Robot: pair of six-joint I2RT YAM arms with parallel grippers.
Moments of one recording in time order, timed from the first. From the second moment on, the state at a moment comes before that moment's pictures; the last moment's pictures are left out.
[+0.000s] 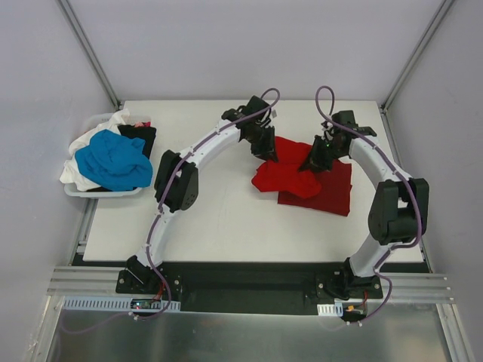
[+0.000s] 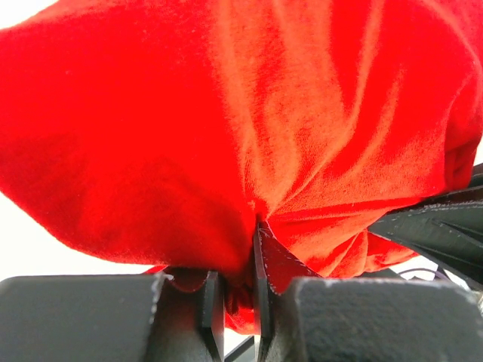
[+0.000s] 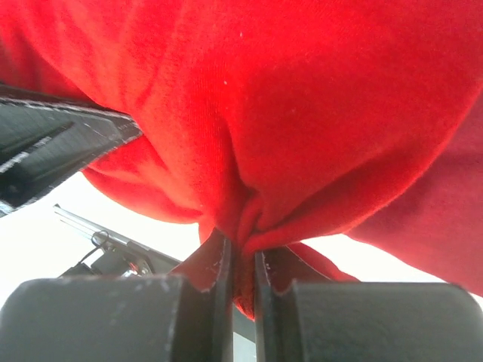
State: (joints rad) left arm -0.62 2.33 2.18 -0.85 0.42 -0.57; right arm 0.14 1.71 1.36 -0.82 -0.45 0.45
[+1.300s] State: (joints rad) left arm -0.77 2.52 2.34 -0.73 0.47 -0.67; right arm -0.19 1.50 1.13 -0.90 -0.46 0.41
